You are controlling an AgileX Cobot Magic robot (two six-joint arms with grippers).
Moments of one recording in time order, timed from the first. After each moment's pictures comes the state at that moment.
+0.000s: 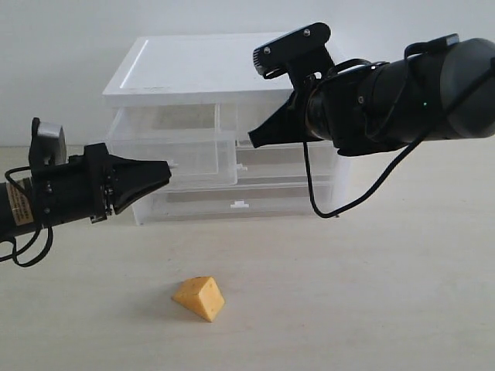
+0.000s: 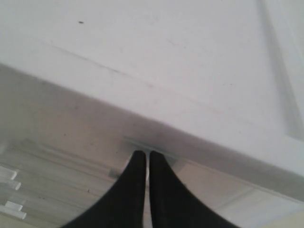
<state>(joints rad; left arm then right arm) -0.05 1.92 -0.78 1.11 -1.21 -1.48 0.63 1.82 -1.25 -1.54 0.43 1.45</state>
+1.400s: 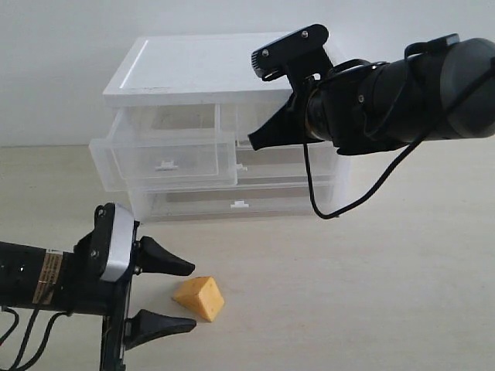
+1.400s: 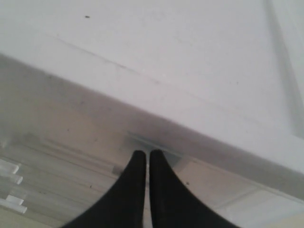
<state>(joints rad) -0.19 1.91 -0.64 1.38 -0.94 -0.15 0.63 1.82 -1.25 -1.51 0.43 1.41</state>
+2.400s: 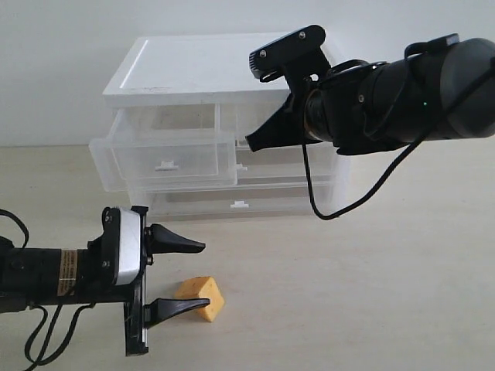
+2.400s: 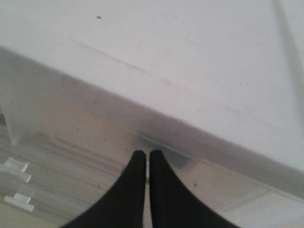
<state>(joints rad) -0.20 2.04 -0.69 1.17 -1.05 0.18 0.63 1.82 -1.25 -1.51 0.41 1.40</state>
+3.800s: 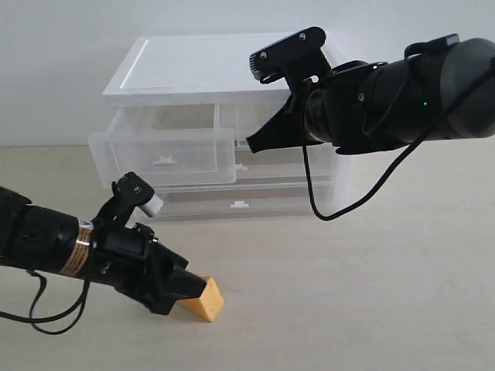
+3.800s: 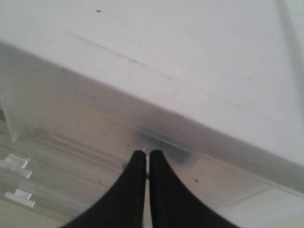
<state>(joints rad) -0.32 1.83 -0.77 1.55 -0.58 -1.16 0.63 1.82 -1.25 -1.48 0.41 1.37</state>
